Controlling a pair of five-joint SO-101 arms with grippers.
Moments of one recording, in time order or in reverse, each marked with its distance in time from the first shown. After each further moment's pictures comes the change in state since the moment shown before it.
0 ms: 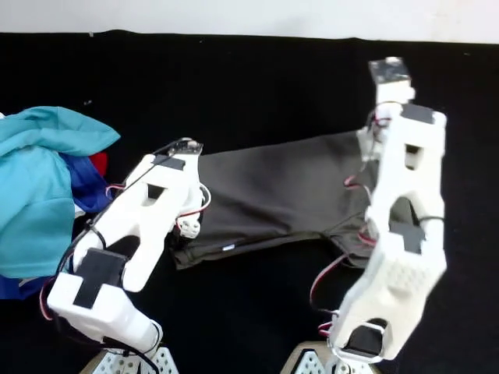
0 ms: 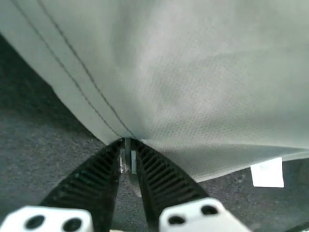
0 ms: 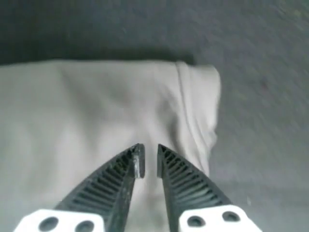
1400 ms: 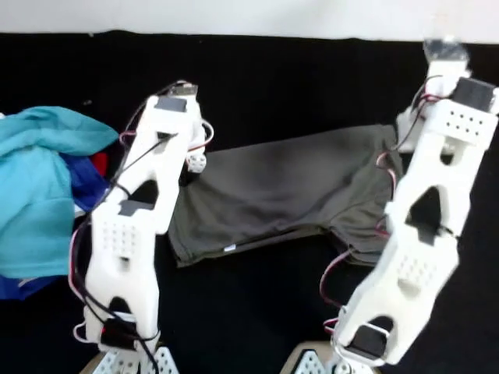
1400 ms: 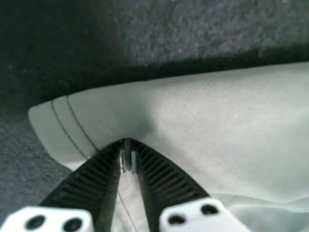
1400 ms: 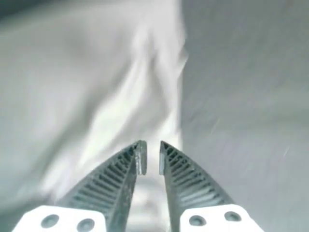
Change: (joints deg) left arm -3.3 40.4 -64.4 16.5 4.6; right arm 7.1 -7.8 -16.0 34.1 -2.7
